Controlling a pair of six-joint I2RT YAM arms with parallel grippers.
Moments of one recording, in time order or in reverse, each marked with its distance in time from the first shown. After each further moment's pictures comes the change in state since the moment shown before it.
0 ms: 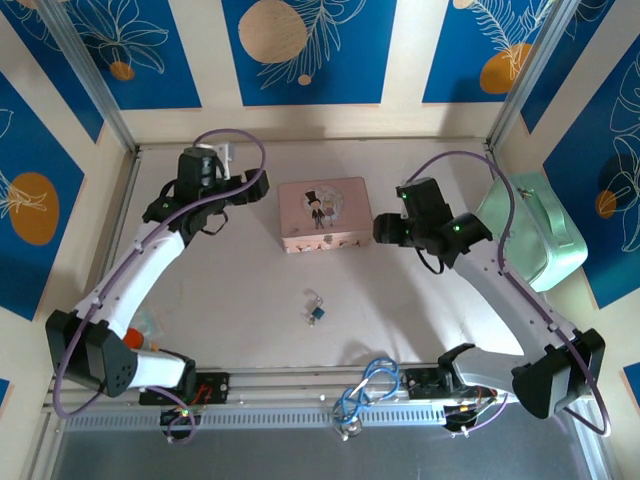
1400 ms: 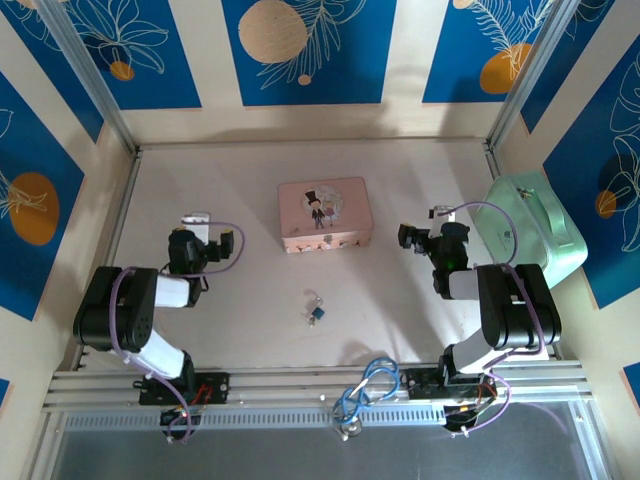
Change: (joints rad) left arm 0.277 0.240 -0.845 1.225 -0.045 0.402; right arm -0.445 0.352 -0.708 1.516 -0.203 -0.305
